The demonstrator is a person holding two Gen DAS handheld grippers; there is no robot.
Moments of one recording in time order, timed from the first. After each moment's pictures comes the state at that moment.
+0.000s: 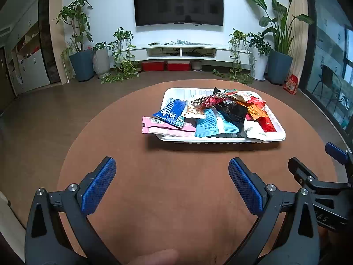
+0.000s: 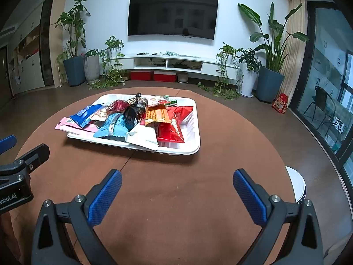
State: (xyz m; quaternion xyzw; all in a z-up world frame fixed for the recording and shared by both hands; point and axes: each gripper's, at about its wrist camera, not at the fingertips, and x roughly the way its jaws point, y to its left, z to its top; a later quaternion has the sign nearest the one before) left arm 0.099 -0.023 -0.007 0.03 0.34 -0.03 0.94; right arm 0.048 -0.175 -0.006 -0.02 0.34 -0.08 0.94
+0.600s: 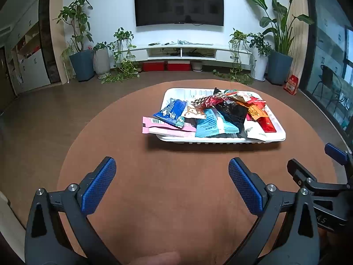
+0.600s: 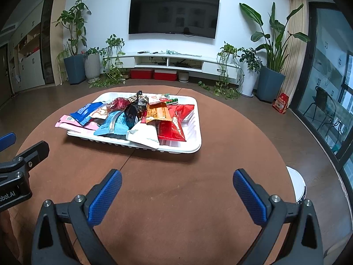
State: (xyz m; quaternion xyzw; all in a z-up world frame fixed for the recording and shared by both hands) left arm 0.099 -0.023 -0.007 0.03 0.34 -0.03 0.94; right arm 0.048 -0.175 -0.007 -0.02 0.34 -0.08 0.94
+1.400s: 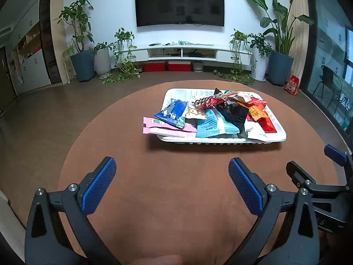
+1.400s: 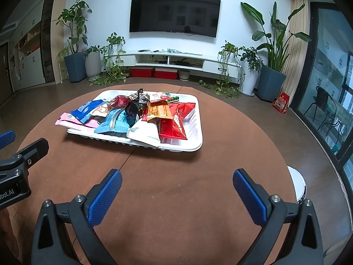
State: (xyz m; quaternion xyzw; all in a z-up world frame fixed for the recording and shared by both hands) left arm 0.102 -0.022 -0.008 0.02 0.34 -0.03 0.94; right arm 0.049 -0.174 -0.012 -0.02 0.35 -0.08 0.93
